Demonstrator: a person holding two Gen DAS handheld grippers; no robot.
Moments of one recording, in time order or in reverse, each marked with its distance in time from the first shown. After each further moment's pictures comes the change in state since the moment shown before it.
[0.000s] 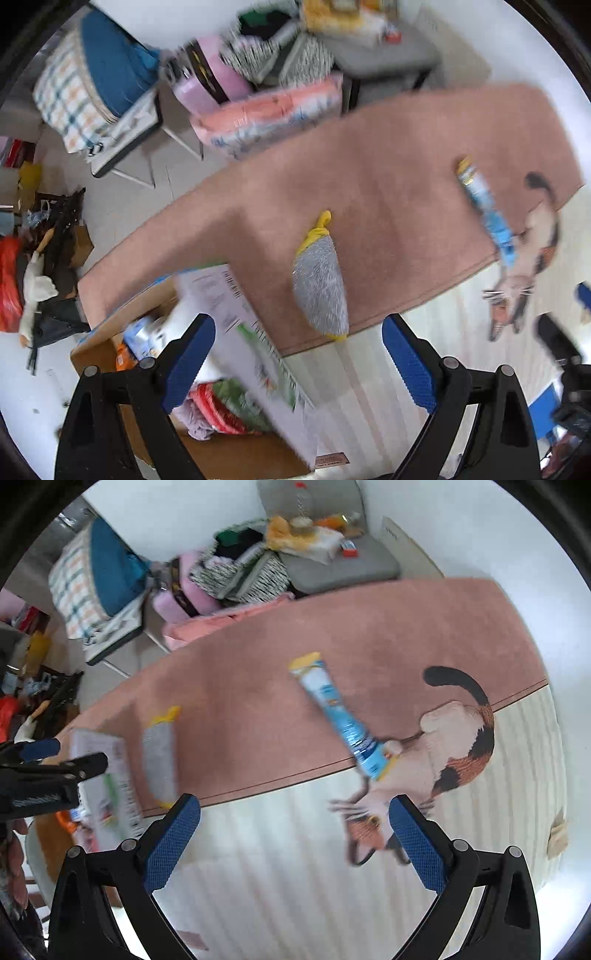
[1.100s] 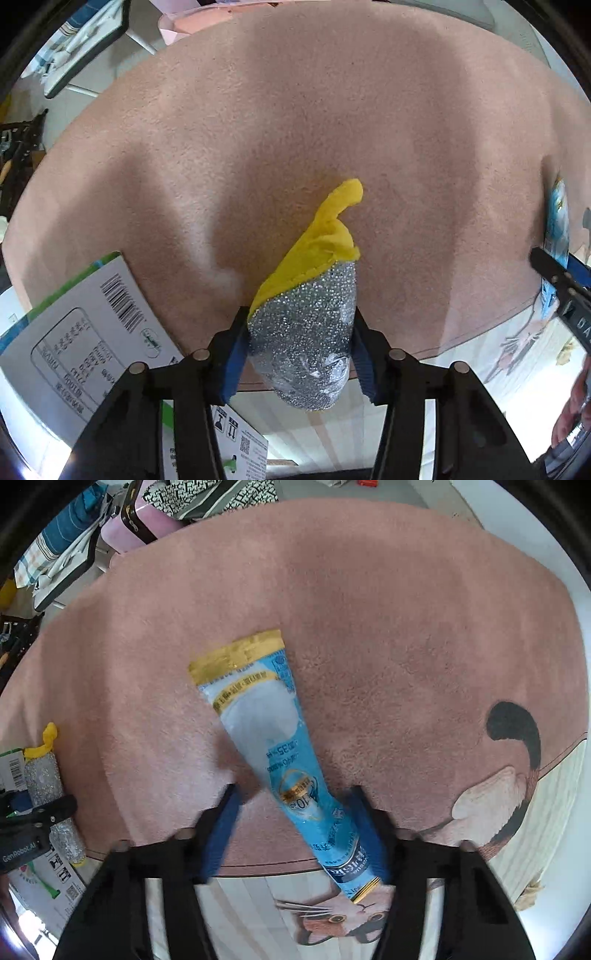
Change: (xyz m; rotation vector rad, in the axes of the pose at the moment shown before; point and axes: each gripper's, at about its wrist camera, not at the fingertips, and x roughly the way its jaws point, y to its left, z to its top) left arm 0.123 -0.009 0.040 -0.171 0.284 -0.133; right arm 0.174 -0.009 0.089 -0.105 0.280 -0.114
